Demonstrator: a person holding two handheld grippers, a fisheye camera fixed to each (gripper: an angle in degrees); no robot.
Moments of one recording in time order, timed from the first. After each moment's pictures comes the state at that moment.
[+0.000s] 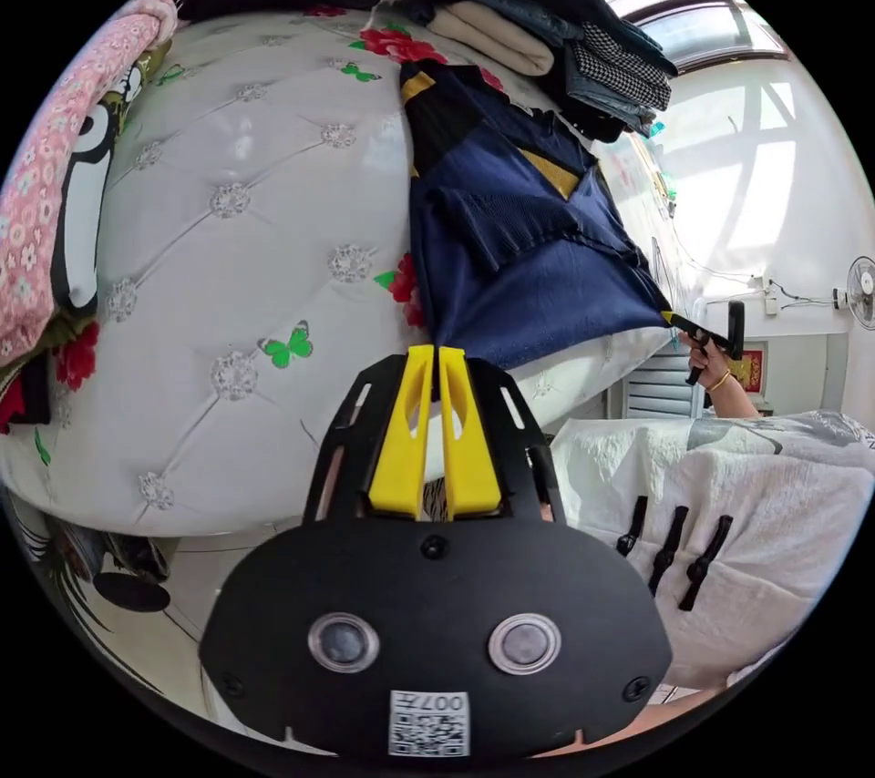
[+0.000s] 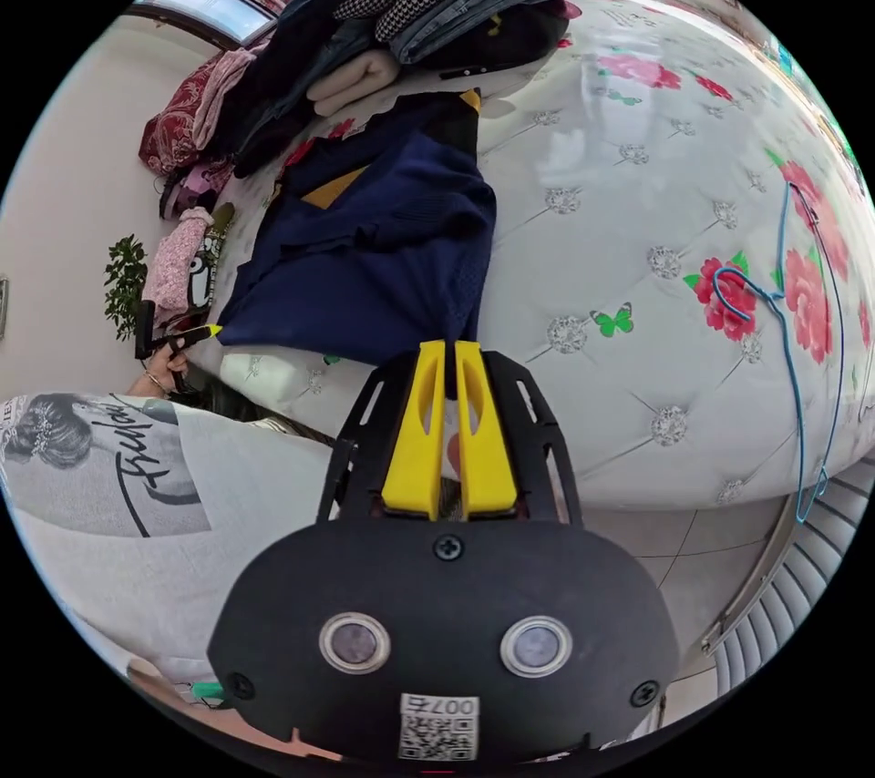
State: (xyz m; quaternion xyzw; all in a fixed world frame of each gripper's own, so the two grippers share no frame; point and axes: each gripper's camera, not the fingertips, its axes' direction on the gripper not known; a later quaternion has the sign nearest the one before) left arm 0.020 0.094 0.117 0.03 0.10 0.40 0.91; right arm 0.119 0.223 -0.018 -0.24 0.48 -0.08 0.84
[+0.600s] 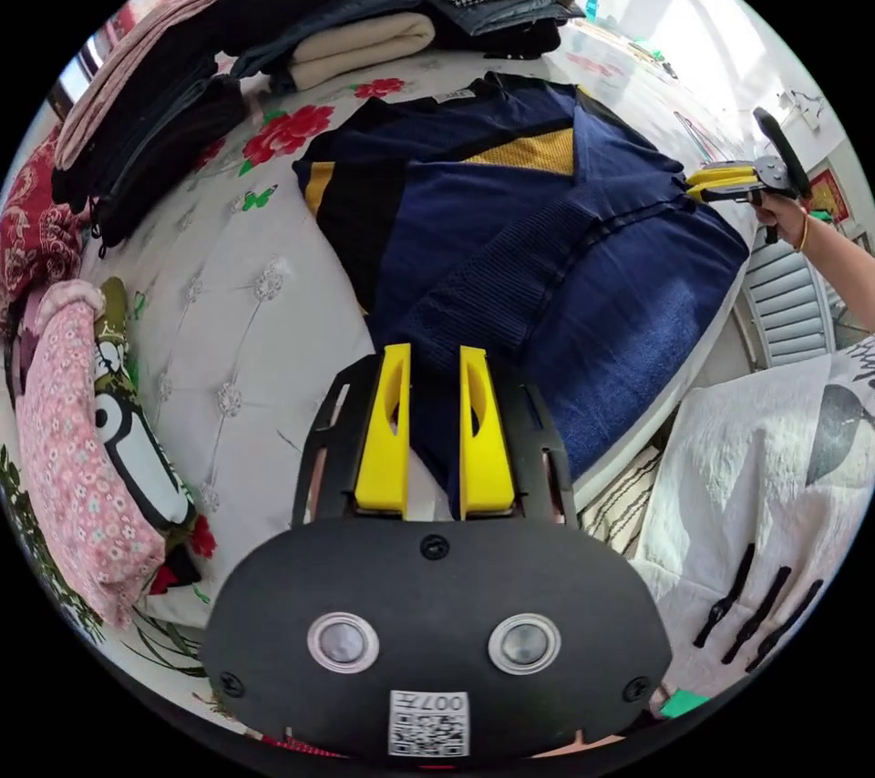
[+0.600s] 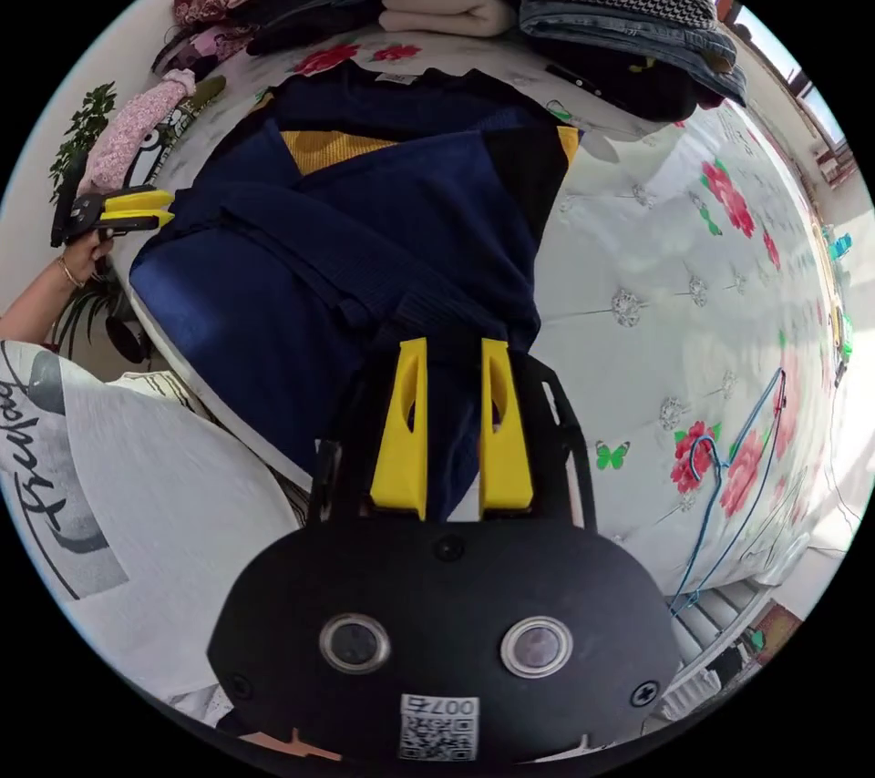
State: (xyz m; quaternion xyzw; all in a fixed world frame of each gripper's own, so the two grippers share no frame) left arm 0.164 0.140 0.158 0.13 -0.11 0.57 0.80; right arm 0.127 0.214 0.120 -0.35 0.57 -0.23 0.71
